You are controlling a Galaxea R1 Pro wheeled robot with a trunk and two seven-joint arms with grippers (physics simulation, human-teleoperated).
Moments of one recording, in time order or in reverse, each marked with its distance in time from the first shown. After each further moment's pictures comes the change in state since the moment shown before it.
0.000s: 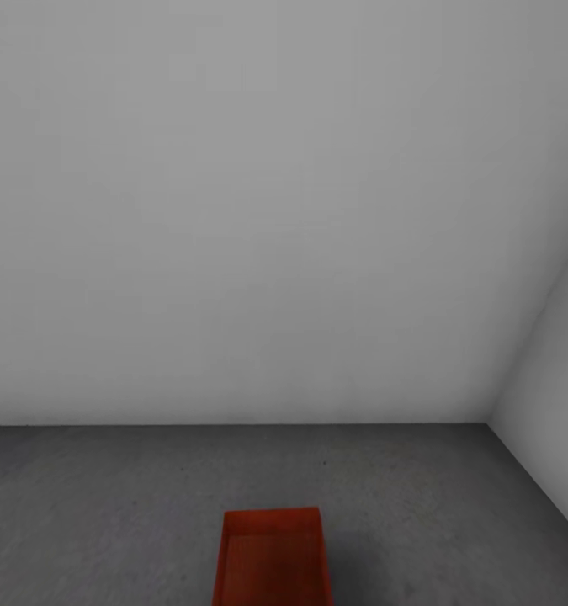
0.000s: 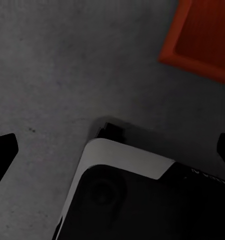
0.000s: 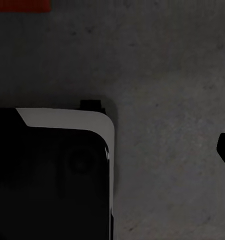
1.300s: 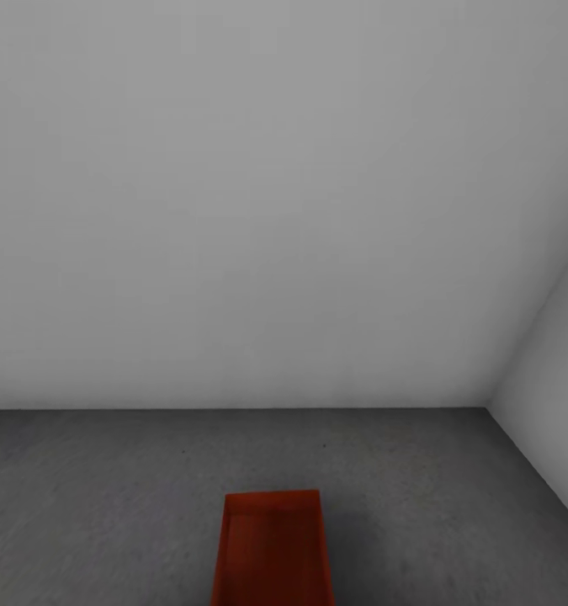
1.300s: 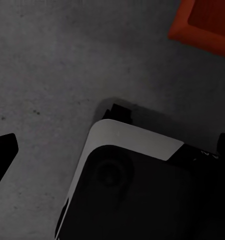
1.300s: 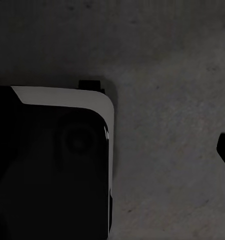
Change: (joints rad) left arm 0.000 -0.001 0.001 0.003 0.000 0.007 0.001; right arm 0.000 -0.001 0.001 -0.001 0.000 0.003 -0.001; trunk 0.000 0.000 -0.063
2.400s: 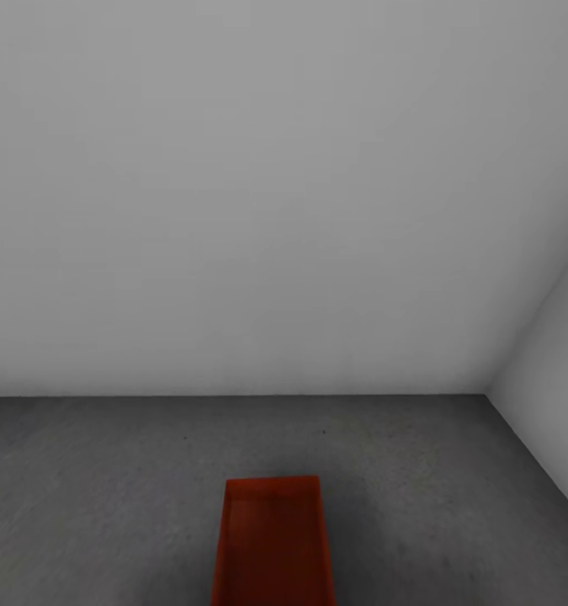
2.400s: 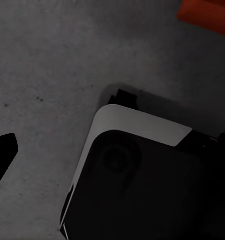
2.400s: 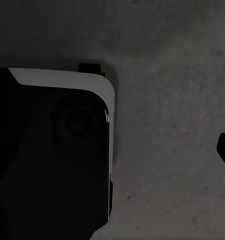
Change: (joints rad) left arm 0.000 0.000 0.000 0.000 0.000 0.000 0.000; right arm 0.000 0.000 -0.001 0.000 0.000 -0.003 0.000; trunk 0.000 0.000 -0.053
